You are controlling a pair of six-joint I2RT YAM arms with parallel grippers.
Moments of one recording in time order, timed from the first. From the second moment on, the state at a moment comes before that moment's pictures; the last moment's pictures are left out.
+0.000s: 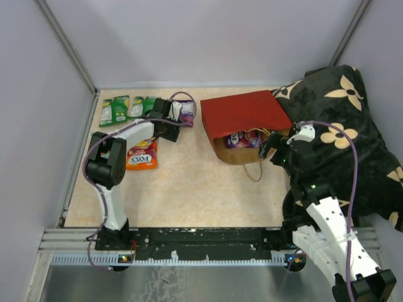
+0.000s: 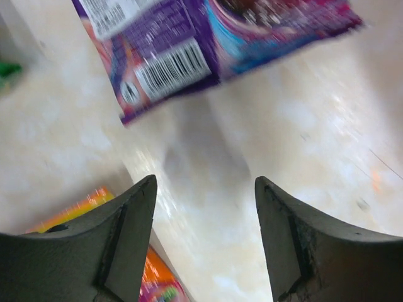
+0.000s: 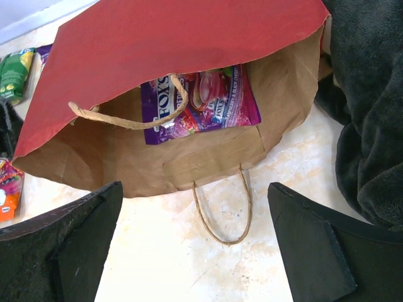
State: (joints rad) left arm -0.35 2.02 1.40 -0.29 -0.04 0.11; right arm 0.30 0.68 0.68 -0.38 0.19 0.47
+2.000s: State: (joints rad) left arm -0.46 1.00 0.45 0.29 0.22 -0.50; right arm 0.36 0.97 0.14 0.52 0.11 1.39
